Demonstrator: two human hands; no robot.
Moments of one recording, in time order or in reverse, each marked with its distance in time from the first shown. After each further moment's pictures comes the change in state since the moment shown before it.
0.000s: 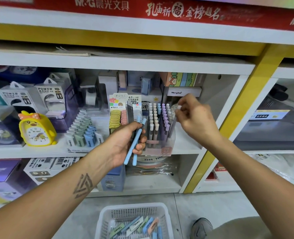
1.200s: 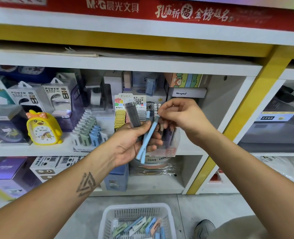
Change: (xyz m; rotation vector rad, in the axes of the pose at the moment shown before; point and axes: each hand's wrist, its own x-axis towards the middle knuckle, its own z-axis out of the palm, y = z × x) left_hand -0.009 0.004 0.001 -0.017 -0.095 0.119; right_hand 0.010 -0.055 0.011 0.714 -0.256 0.374
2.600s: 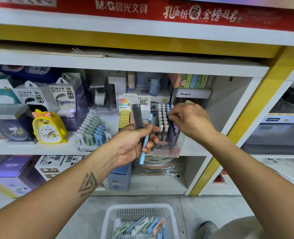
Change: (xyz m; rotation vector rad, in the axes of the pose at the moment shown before) left_hand -0.001 0.001 -0.007 0.050 0.021 -0.034; right_hand 0.019 0.026 -0.018 -1.062 0.073 -0.360
